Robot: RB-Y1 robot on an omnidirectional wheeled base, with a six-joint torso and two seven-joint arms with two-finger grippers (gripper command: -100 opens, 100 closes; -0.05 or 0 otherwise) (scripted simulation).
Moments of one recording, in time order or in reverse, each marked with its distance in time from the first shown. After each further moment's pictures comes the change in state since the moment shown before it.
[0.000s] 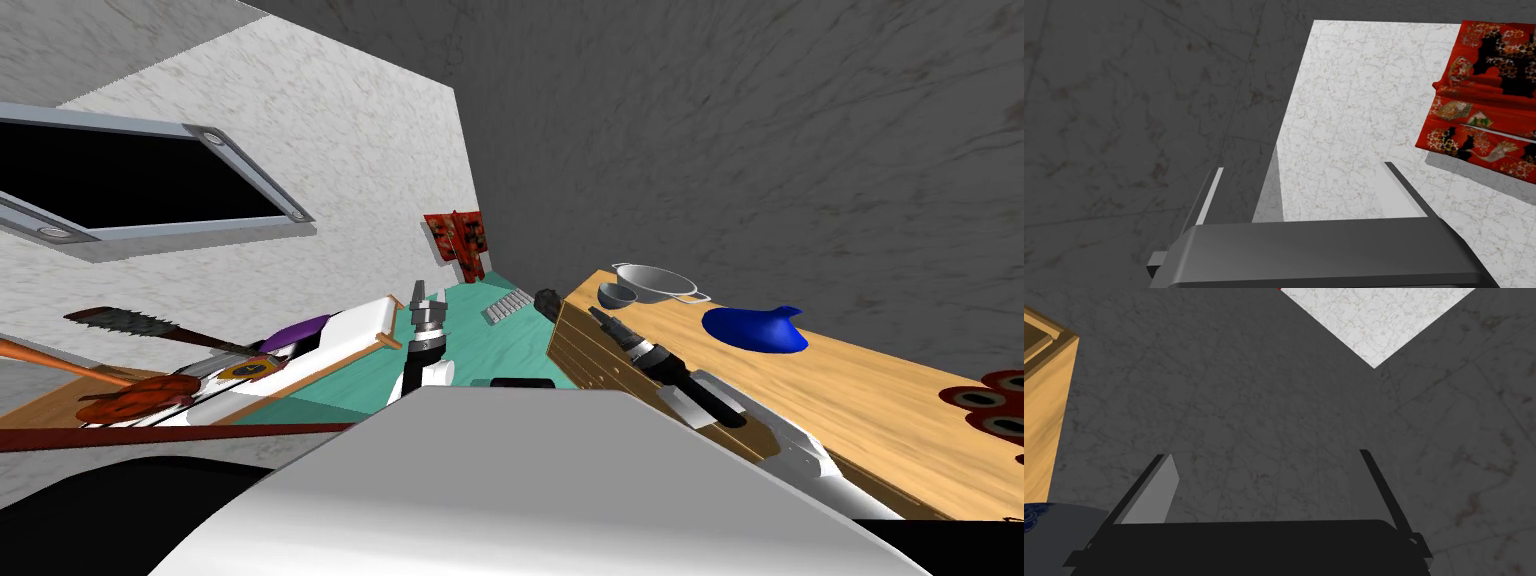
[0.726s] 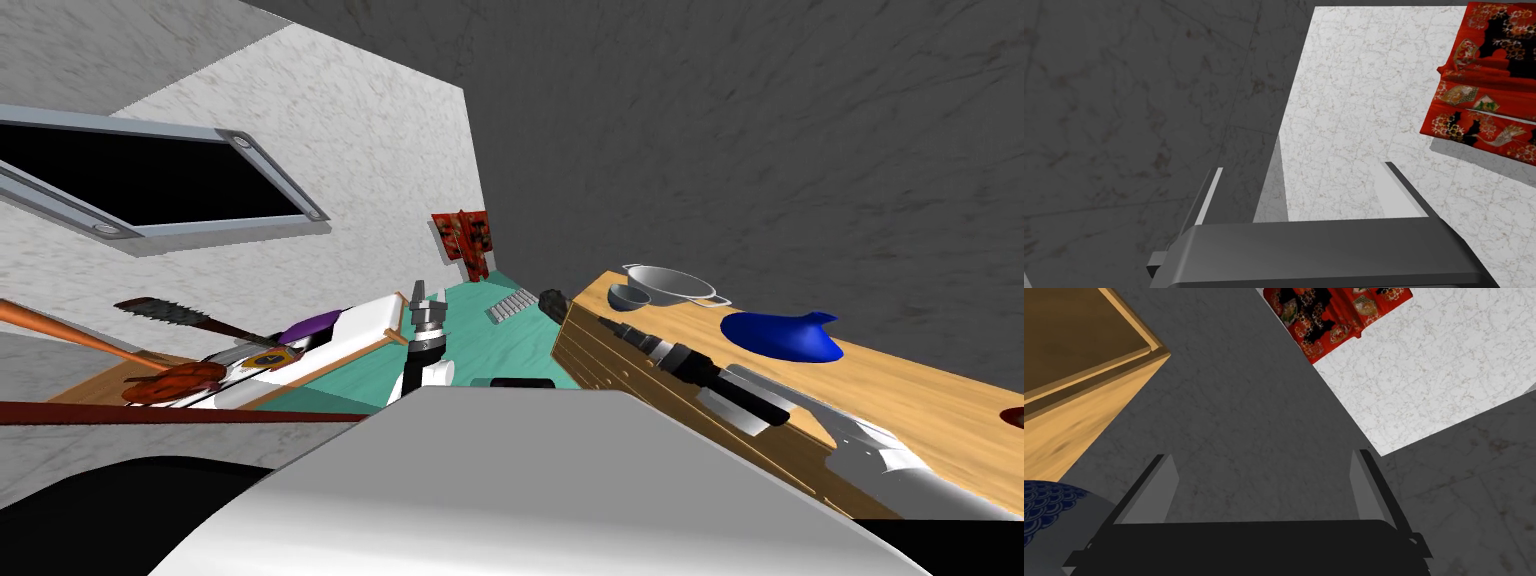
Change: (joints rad) left arm 0.000 0.000 0.000 0.000 0.000 0.000 0.000; right arm 0.005 -0.249 0.010 0.164 0.049 -0.023 0.022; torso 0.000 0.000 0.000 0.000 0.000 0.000
